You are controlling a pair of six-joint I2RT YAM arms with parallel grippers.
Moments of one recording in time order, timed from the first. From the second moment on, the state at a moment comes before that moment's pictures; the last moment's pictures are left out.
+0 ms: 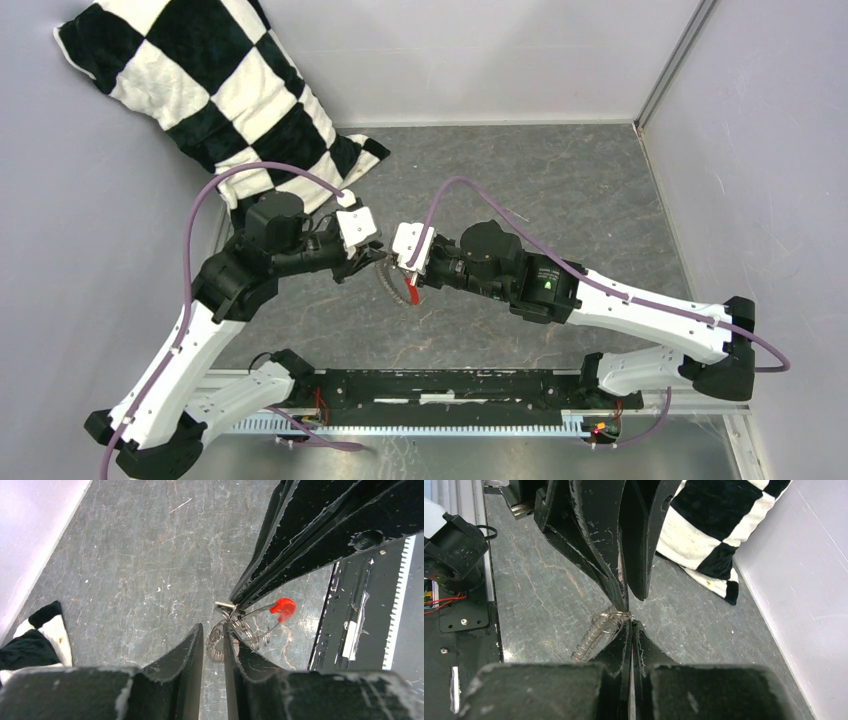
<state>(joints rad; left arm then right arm) -0.60 0.87 1.21 -0.79 0.48 0.44 1.22 1.25 1.22 -0.18 0.08 -0.37</state>
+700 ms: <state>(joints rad) -0.60 0.85 1.20 -0.84 0.54 0.44 1.22 1.25 1.22 -0.18 0.08 -0.37</state>
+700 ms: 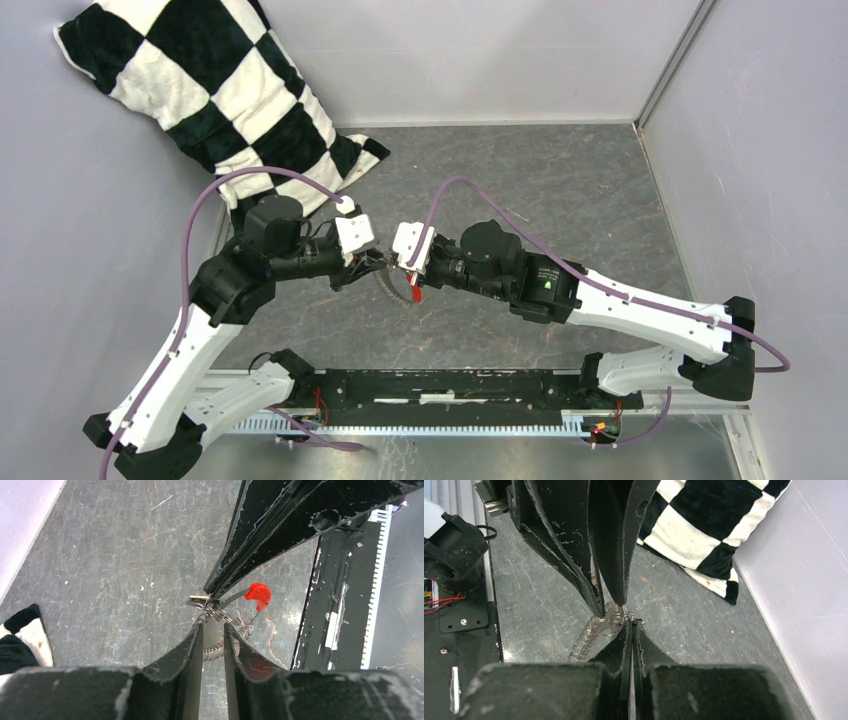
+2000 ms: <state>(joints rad) -0.60 0.84 1.15 -0.75 0.50 0.31 1.24 1.28 1.26 -0.19 0.09 -0.36</state>
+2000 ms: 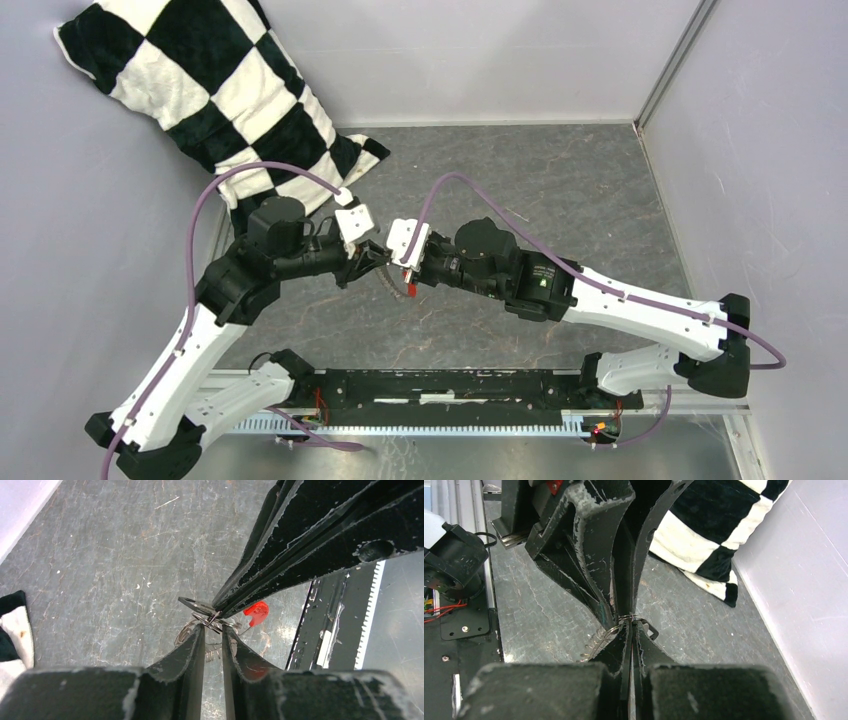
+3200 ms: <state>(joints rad) -0.60 0.70 1.07 -0.68 0.53 0.38 1.25 1.21 1.15 -0.07 0.18 -0.24</state>
